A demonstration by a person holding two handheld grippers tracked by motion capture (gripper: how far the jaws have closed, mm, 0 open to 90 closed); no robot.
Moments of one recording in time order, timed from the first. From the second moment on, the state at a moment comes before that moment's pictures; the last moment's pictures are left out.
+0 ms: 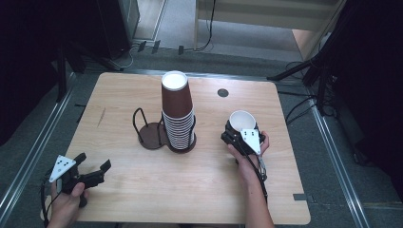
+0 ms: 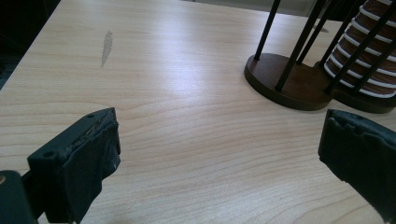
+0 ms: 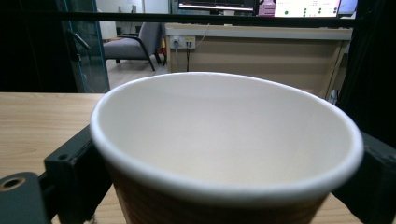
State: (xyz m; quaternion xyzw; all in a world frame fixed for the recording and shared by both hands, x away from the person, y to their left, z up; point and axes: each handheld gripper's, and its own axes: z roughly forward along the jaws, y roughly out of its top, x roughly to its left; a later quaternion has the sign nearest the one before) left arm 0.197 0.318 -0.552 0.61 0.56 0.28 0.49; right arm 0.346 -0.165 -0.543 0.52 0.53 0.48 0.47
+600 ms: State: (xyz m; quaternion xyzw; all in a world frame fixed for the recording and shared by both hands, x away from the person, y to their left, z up) left arm 0.196 0.319 -0.552 0.61 0.55 0.28 0.50; right arm 0.335 -0.170 -0.532 0.52 0.53 0.50 0.44
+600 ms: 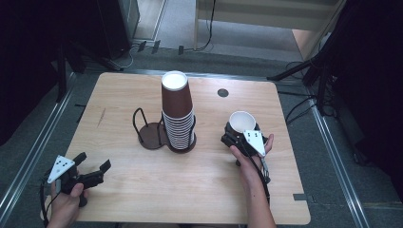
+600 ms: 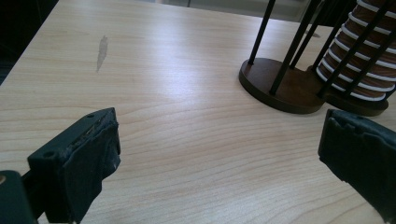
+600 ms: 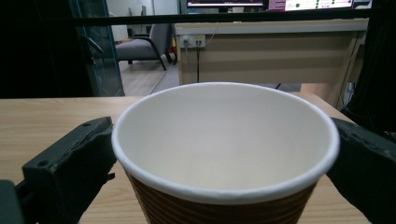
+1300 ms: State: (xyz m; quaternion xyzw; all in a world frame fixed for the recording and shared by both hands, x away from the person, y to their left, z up) left arm 0.197 0.319 -0.552 0.61 0.55 0.28 0.50; right arm 0.304 -0.185 -0.528 0.51 0.53 0.52 0.42
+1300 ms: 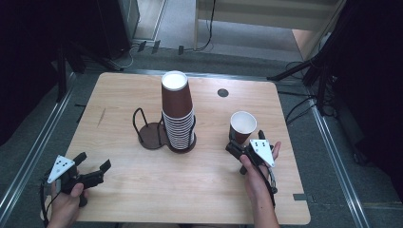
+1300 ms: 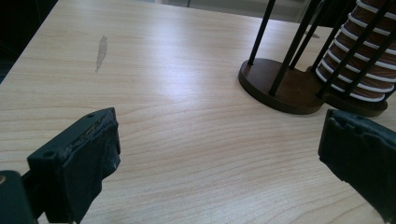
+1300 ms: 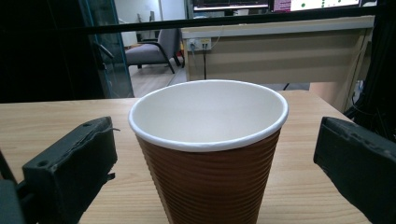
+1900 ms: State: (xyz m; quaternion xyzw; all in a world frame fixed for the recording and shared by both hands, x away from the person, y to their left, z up) left arm 0.197 0.318 -0.552 0.61 0.55 0.27 0.50; right arm 0.274 -0.202 -0.529 0.50 0.54 0.54 0.42
